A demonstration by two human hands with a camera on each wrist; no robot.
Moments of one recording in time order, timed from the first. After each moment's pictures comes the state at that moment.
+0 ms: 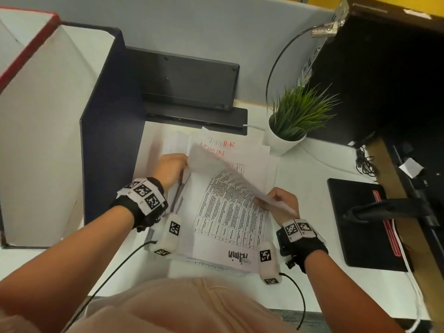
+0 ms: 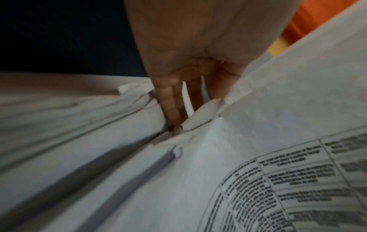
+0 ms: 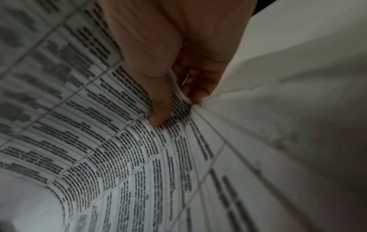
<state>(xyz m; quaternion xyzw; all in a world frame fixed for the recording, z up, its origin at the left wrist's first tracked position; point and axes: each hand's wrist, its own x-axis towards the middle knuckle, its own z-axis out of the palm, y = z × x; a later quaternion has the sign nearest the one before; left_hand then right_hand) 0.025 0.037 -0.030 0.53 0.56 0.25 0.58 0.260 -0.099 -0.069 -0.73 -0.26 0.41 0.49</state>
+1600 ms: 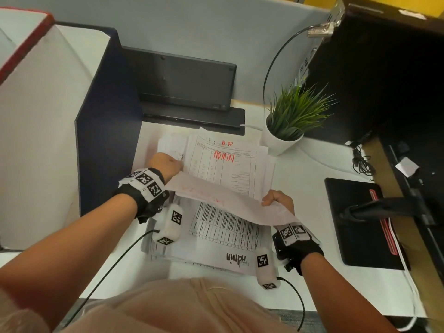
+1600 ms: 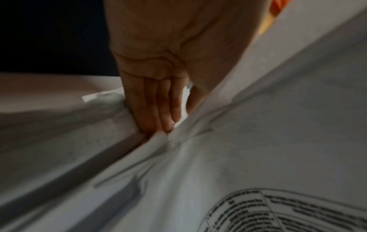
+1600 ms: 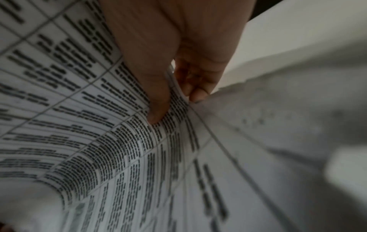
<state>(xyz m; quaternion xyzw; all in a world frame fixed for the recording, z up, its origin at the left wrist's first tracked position) 0.023 0.059 -0.040 0.61 0.66 0.09 0.44 0.264 -0.093 -0.081 -0.69 -0.09 0.49 0.52</state>
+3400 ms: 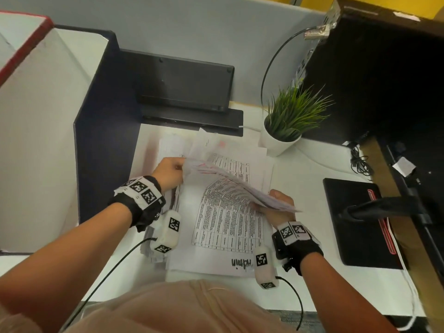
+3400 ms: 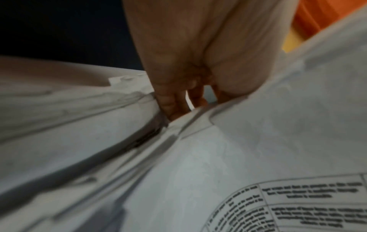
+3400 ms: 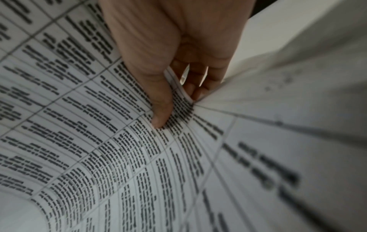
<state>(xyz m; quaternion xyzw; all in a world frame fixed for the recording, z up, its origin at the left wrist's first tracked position) 0.027 0.038 -0.033 0.63 0.51 0.19 0.55 0.257 -0.098 -0.074 -0.76 -0.17 0.46 0.42</state>
